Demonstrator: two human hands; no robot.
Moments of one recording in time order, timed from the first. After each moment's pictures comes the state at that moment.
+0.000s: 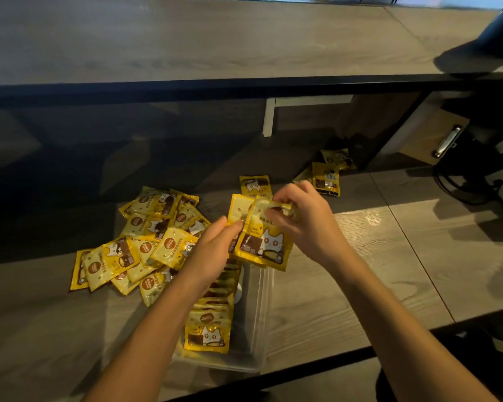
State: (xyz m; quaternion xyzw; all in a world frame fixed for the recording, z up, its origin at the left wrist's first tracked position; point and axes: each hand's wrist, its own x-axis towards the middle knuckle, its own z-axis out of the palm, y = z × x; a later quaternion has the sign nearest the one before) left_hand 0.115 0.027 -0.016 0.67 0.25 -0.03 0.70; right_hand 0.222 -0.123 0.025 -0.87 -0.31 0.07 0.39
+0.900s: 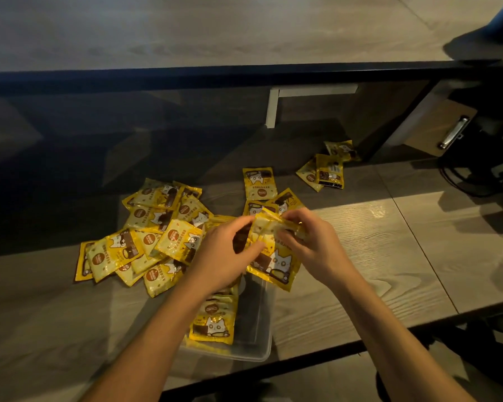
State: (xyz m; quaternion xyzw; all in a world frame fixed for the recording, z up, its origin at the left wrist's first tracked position) left_hand 0.106 0.029 -0.027 0.85 0.15 -0.01 0.50; right_hand 0.193 -0.145 -0.010 -0.84 -0.26 0.14 0.45
